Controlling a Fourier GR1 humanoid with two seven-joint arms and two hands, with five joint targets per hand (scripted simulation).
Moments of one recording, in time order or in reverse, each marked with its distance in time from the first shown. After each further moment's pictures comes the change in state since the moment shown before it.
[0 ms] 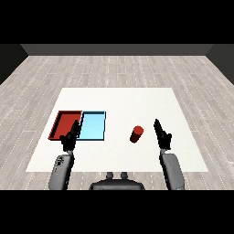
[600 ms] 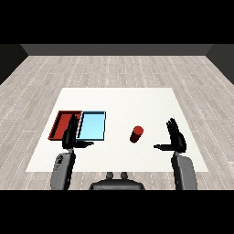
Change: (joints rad) left arm -0.035 -0.041 0.027 -0.049 0.036 -0.037 -0.248; right arm 0.045 -0.084 -0.174 -0.002 -0.184 0.206 -0.267
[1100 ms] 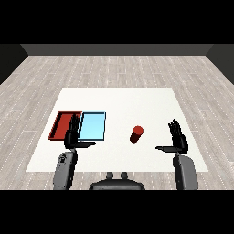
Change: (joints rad) left arm -0.018 -0.026 0.003 0.058 -0.008 -0.010 -0.159; right arm -0.016 -0.013 -0.052 0.112 -0.017 0.093 -0.158
